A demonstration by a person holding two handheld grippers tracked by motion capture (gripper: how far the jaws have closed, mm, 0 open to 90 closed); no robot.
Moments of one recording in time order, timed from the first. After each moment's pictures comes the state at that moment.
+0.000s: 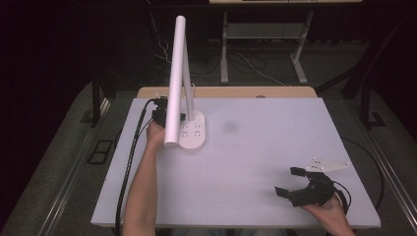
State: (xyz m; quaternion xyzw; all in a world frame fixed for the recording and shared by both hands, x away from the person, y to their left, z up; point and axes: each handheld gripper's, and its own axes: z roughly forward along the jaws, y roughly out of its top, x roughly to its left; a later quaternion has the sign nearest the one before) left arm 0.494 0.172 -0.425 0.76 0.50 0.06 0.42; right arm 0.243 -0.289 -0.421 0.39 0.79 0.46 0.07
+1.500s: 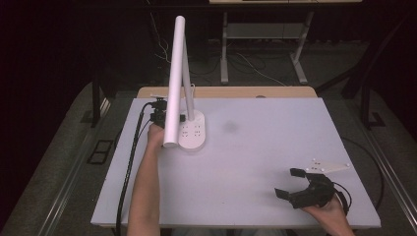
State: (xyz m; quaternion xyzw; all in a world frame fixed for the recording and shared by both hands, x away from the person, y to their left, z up) left arm 0.495 0.180 -0.434 0.72 0.54 0.01 0.44; right arm 0.240 -0.288 -0.420 0.38 0.80 0.46 0.07
